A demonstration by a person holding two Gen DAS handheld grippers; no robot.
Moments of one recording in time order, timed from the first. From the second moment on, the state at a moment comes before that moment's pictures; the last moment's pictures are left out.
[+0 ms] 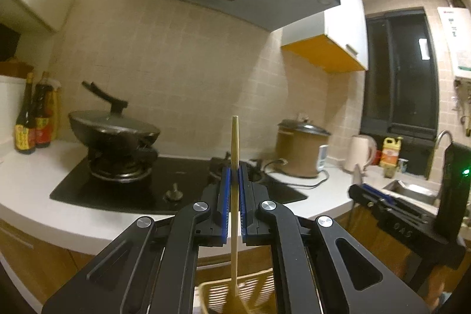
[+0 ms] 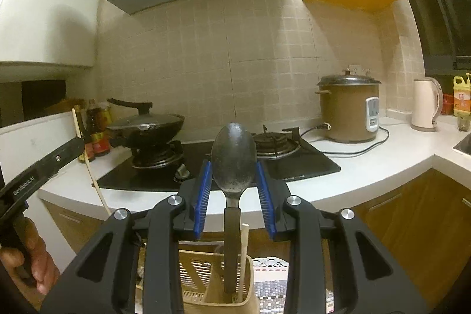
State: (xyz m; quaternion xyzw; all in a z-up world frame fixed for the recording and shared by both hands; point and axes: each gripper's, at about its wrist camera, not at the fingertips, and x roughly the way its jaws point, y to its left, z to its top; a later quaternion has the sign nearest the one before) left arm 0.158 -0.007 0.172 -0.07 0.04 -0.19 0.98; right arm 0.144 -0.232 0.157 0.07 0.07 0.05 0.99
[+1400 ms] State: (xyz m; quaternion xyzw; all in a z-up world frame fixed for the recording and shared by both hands) left arm 0.115 0.048 0.113 -0.08 0.25 -0.22 0.94; right arm 0.071 -0.260 0.122 0.13 0.26 0.08 0.95
